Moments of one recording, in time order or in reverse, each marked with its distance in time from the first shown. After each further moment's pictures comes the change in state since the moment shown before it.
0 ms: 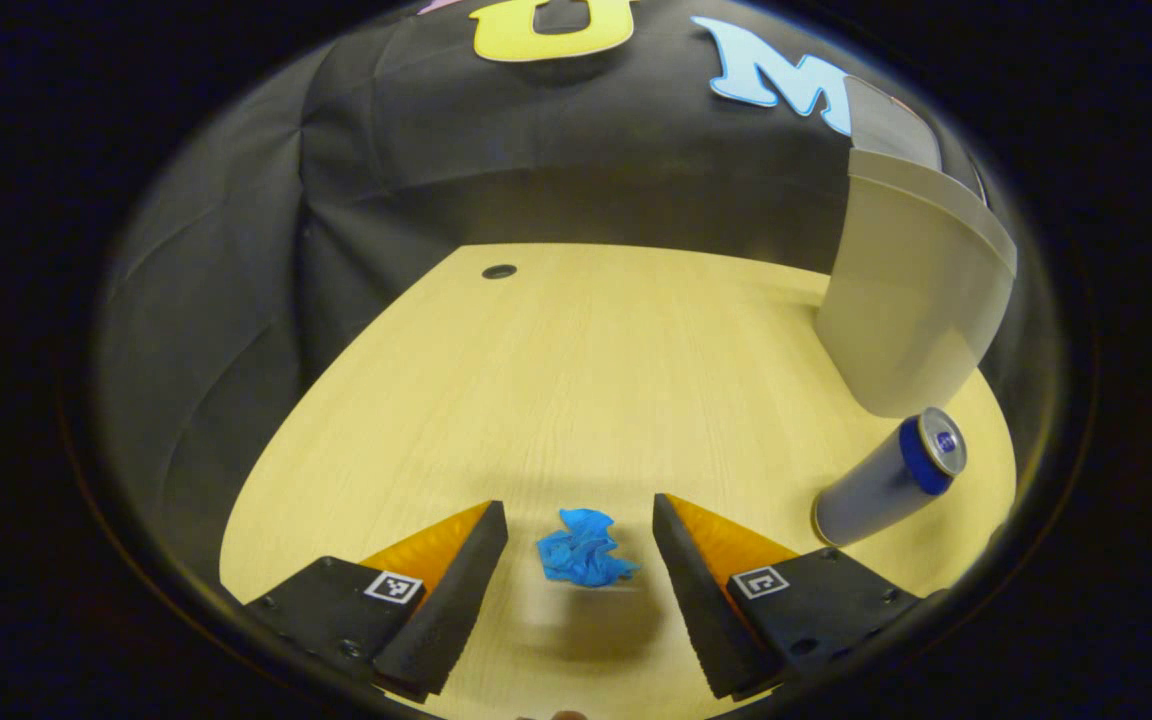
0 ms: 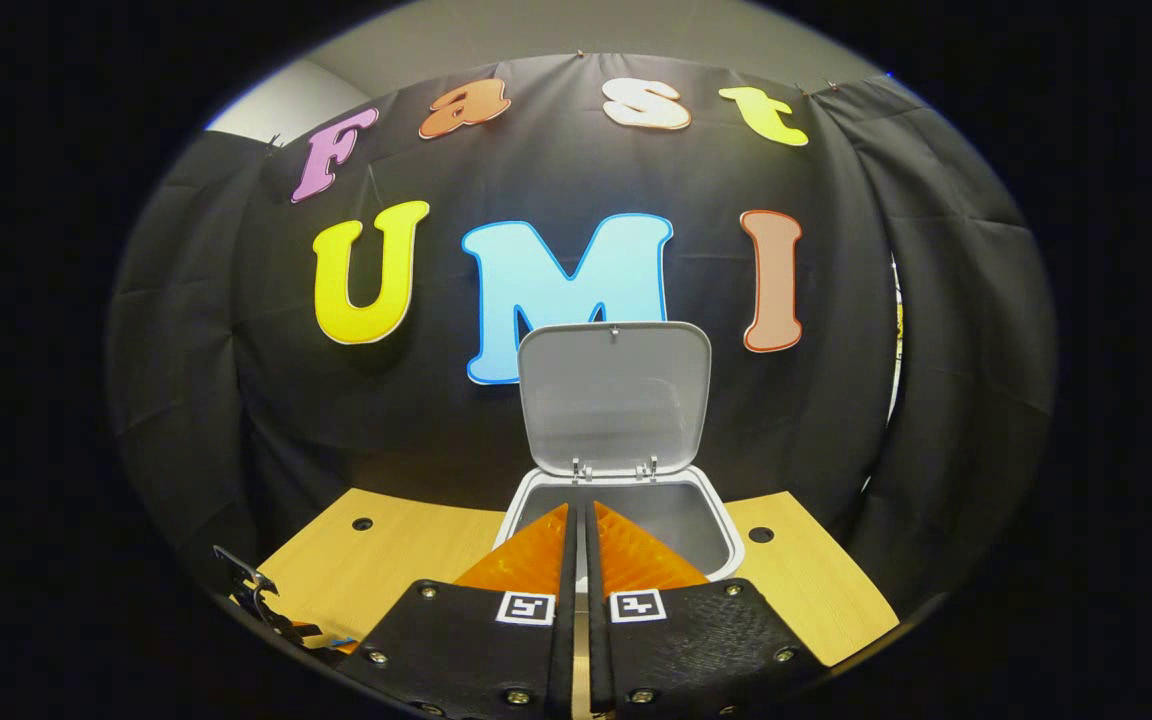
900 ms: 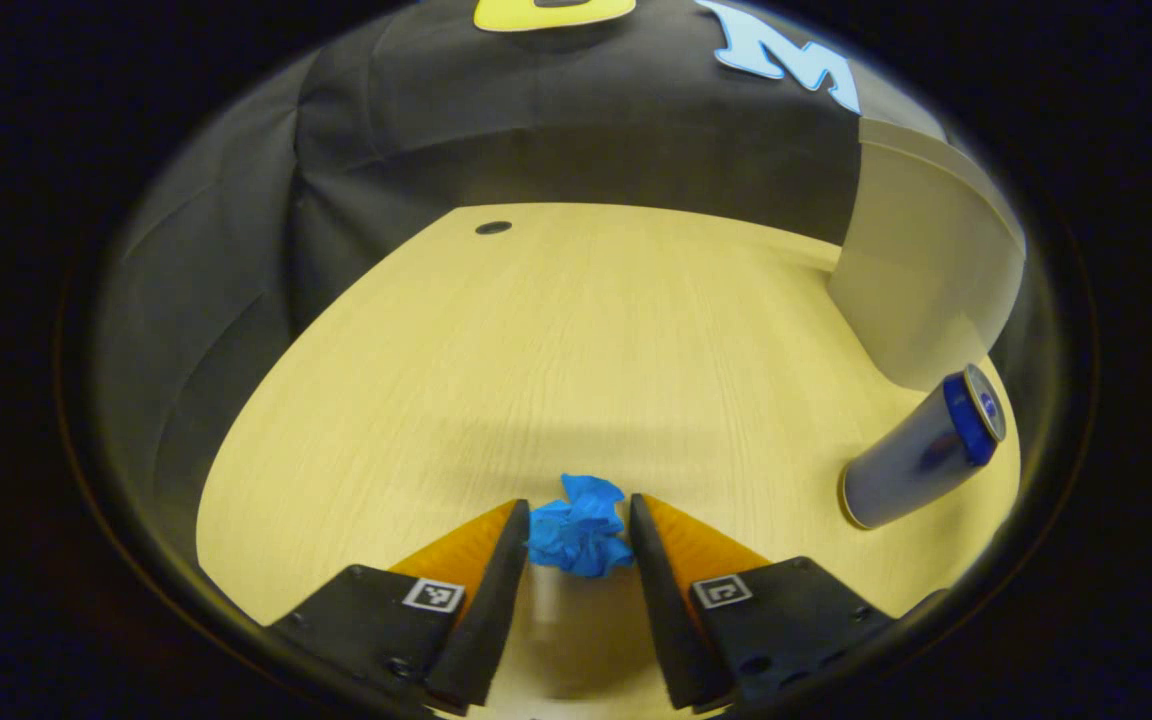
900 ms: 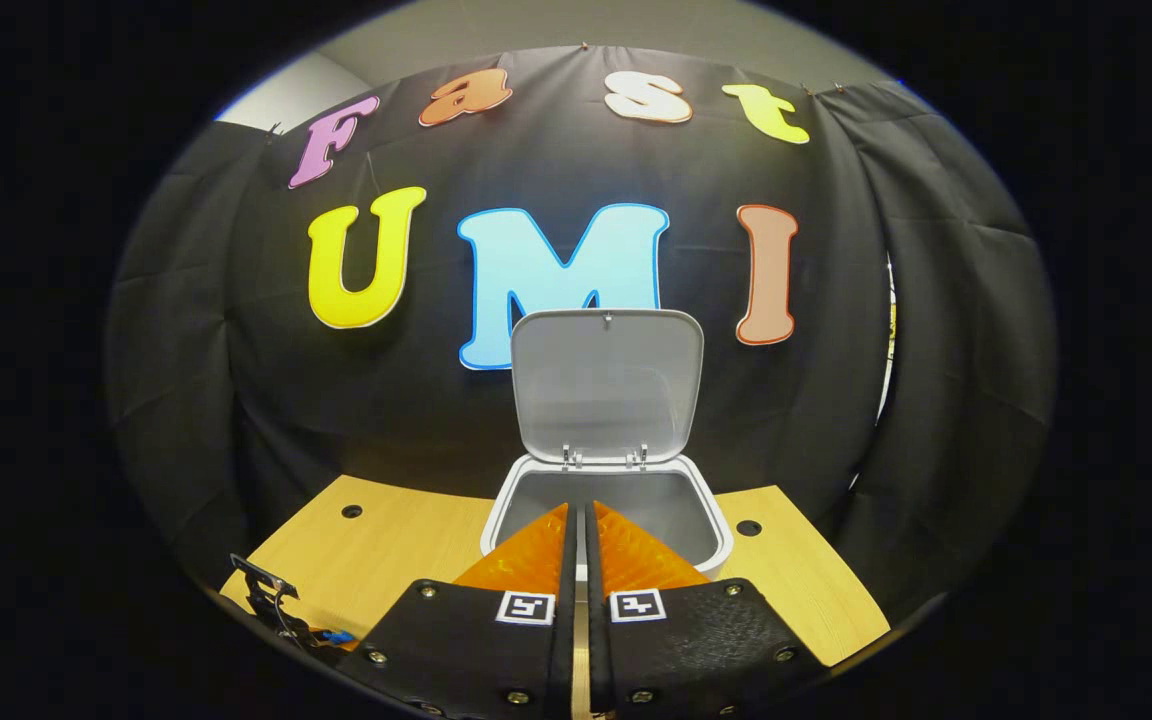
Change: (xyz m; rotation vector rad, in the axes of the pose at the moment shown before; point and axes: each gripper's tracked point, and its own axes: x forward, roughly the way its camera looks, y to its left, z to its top) left arm 0.024 -0.005 -0.027 -0.016 0.079 0.005; right arm -0.001 -0.004 -0.009 -0.017 0.038 -0.024
